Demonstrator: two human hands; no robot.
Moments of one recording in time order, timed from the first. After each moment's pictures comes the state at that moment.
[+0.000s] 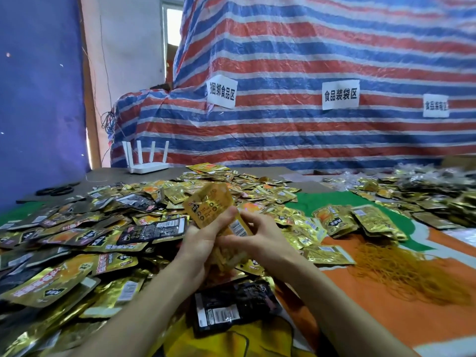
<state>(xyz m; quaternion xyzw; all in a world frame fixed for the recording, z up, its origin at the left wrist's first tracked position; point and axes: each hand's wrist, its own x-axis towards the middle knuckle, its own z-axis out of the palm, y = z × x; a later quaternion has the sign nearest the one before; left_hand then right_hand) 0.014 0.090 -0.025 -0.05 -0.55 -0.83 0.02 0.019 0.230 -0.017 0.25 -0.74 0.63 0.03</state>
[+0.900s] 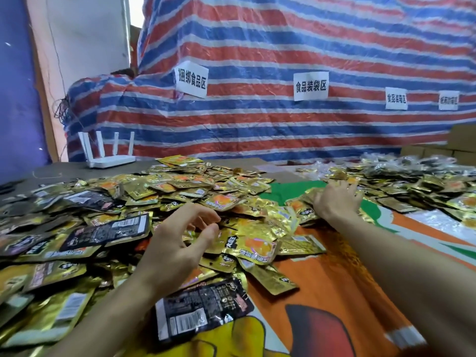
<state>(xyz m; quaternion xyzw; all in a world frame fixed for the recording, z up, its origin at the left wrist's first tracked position) 0.018 0.090 -0.035 -0.32 -0.78 -0.48 0.26 -0.097 0.447 -0.022 -0.29 -0.92 0.00 0.25</state>
